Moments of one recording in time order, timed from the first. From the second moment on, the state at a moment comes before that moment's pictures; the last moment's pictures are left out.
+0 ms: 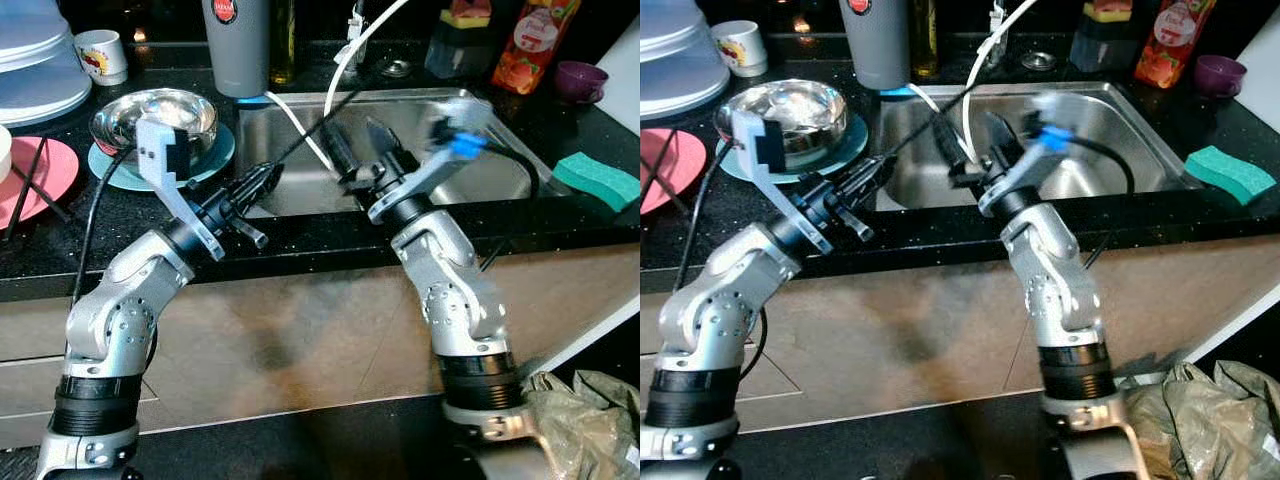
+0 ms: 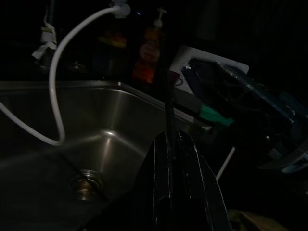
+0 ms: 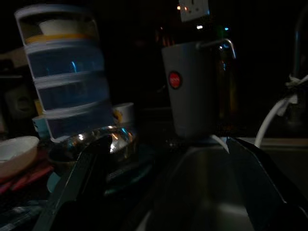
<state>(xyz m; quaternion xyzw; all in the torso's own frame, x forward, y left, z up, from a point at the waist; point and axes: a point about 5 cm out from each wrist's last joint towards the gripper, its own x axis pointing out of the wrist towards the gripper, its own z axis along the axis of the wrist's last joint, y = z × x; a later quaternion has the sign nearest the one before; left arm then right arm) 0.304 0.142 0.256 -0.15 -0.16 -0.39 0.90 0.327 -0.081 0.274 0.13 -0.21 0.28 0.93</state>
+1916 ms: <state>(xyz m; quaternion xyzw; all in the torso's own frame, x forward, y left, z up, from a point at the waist) 0.292 0.133 0.254 -0.17 -0.14 -0.44 0.87 0.337 -0.101 0.274 0.40 -0.14 0.26 0.87</state>
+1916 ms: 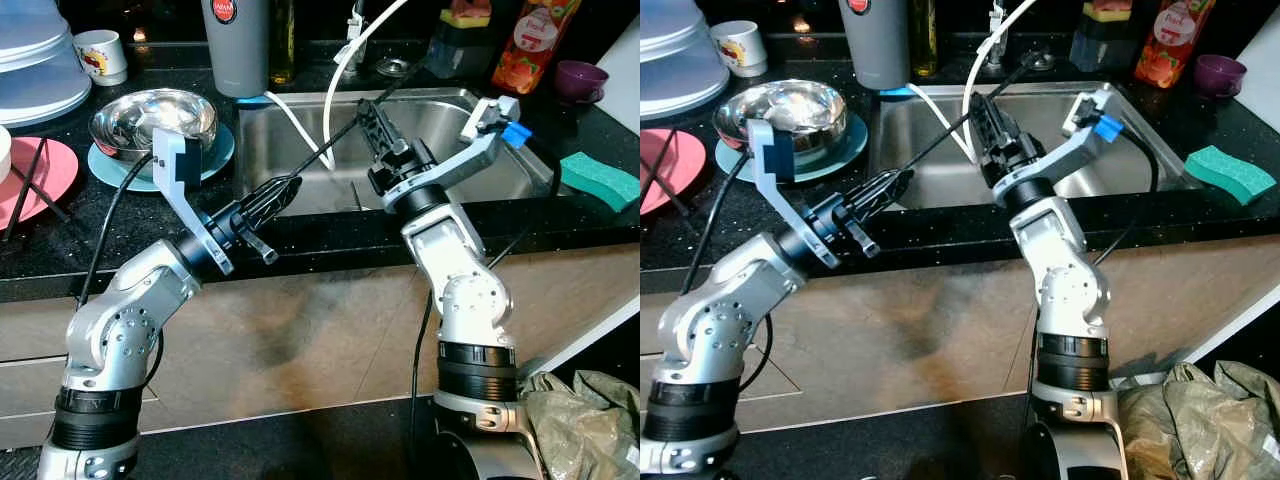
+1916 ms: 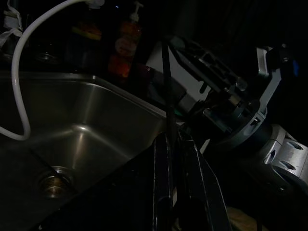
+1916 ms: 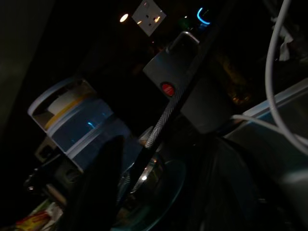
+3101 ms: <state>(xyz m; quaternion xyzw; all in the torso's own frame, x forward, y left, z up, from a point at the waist) 0.285 0.125 0.245 -0.18 -0.10 -0.47 0.86 0.330 -0.095 0.292 0.47 -0.13 0.31 0.82</state>
